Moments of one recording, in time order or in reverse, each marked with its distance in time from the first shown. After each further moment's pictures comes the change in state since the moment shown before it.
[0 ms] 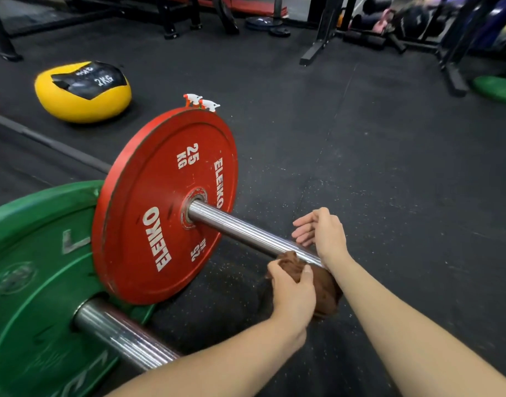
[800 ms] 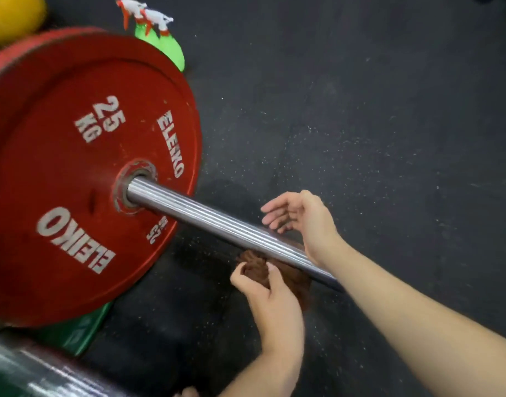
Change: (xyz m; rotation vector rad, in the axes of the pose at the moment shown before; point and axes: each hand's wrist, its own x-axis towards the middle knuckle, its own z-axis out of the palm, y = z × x) left_hand 0.022 -0.016 0.034 -0.158 0.398 -0.067; right_hand 0.025 0.005 -0.008 0.127 -0.289 0.191
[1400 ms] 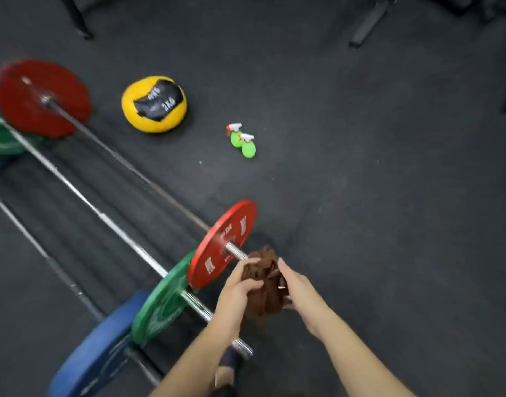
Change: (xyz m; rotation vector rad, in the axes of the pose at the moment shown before) left_hand -0.268 0.478 -0.083 0.097 -0.321 -0.112; right_hand -0.253 -0.447 0.019 -0.038 -0.243 0.542
